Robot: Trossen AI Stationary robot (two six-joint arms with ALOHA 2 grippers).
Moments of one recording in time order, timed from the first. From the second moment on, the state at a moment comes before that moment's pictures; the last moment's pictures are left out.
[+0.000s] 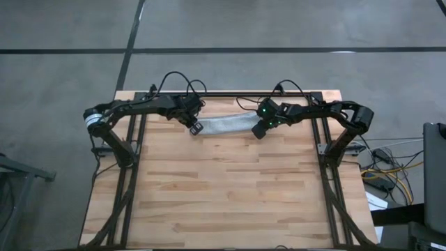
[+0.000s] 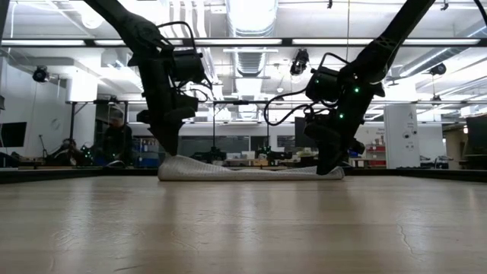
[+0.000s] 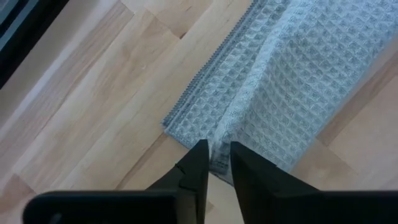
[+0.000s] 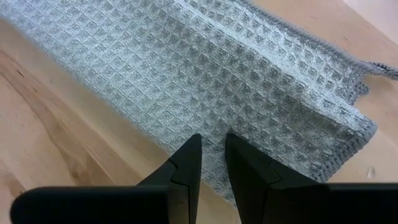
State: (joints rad) left arm 0.52 1.57 1.02 -0.64 -0.15 -0.18; right arm -0.54 1.66 0.79 -0.20 0.02 0.27
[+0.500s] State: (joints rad) left arm 0.52 1.57 1.02 -0.63 -0.22 -0.21; right arm -0.54 1.66 0.79 -0.20 0.02 0.27
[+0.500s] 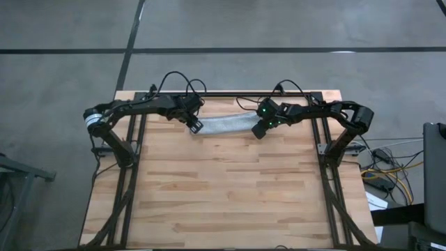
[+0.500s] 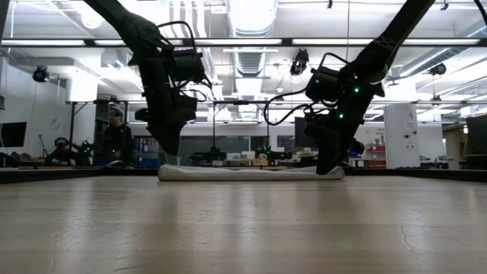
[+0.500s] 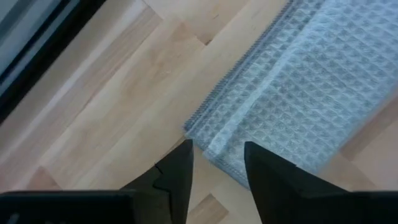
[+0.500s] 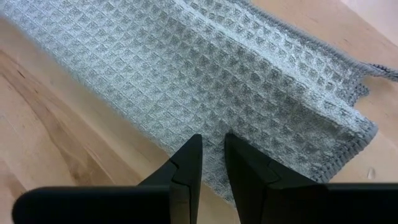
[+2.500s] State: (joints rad) left arm 0.46 1.57 1.02 -0.73 -0.16 -0.88; right arm -0.53 1.44 1.00 -0.45 0.03 0.23
